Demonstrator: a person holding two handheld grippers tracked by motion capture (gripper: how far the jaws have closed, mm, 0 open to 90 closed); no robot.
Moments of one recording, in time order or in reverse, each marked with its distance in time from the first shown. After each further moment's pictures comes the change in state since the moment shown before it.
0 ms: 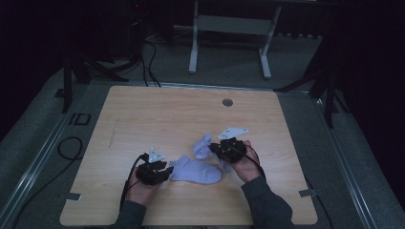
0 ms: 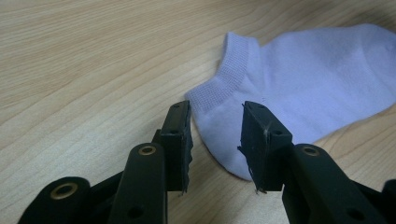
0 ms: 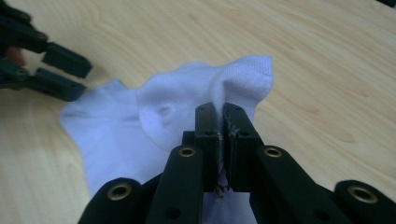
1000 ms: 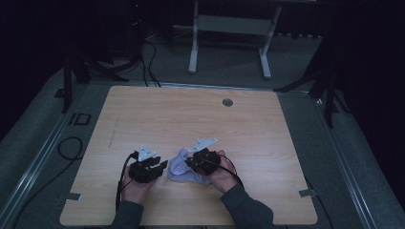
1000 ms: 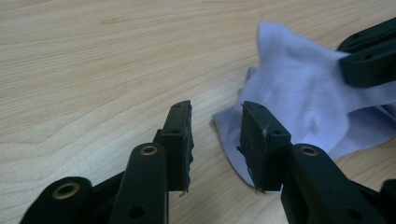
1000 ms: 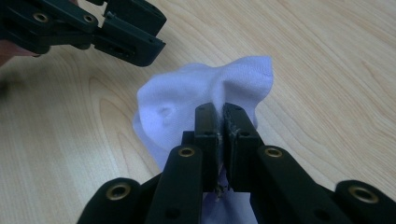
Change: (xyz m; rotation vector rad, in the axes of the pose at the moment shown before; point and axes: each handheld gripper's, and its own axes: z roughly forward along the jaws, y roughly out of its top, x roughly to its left) left arm 0.010 0.001 -0.019 -0.100 0.041 -0.065; right arm 0.066 0.012 0.045 0.096 0.104 -0.051
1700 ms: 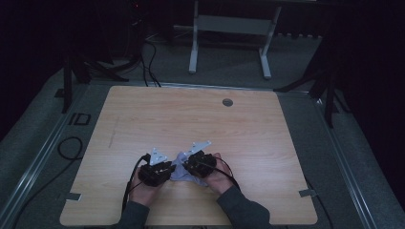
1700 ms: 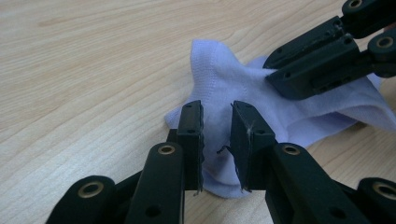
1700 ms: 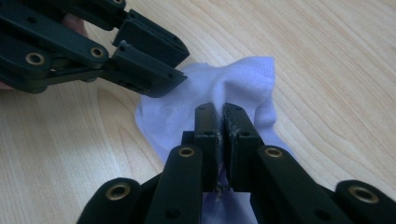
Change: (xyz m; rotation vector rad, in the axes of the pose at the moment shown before) left arm -0.022 -0.001 0.017 0.036 -0.060 0.086; right arm 0.007 -0.003 0.016 0.045 0.002 -0.001
